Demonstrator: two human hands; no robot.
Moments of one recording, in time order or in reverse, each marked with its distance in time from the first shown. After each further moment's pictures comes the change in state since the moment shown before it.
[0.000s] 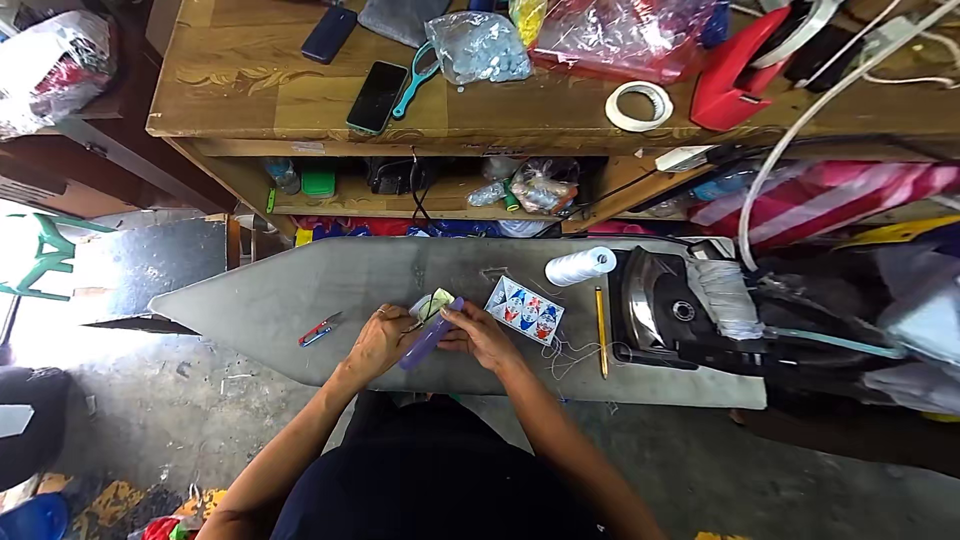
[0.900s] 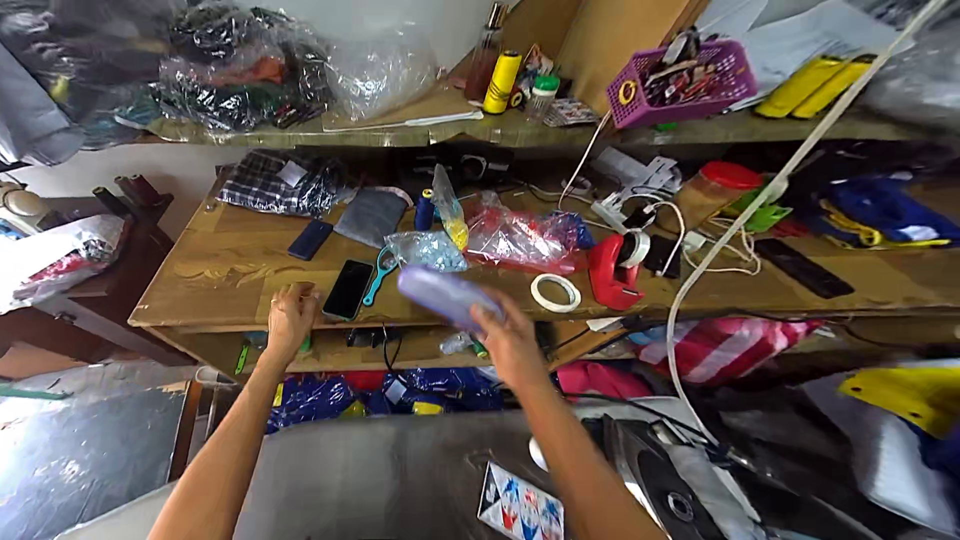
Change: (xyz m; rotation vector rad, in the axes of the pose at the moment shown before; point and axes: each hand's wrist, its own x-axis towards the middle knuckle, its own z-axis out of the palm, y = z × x) left_hand 0.266 -0.070 -0.243 0.083 0.457 -0.173; right_hand 0.050 -0.281 0.003 -0.072 0.215 -0.964
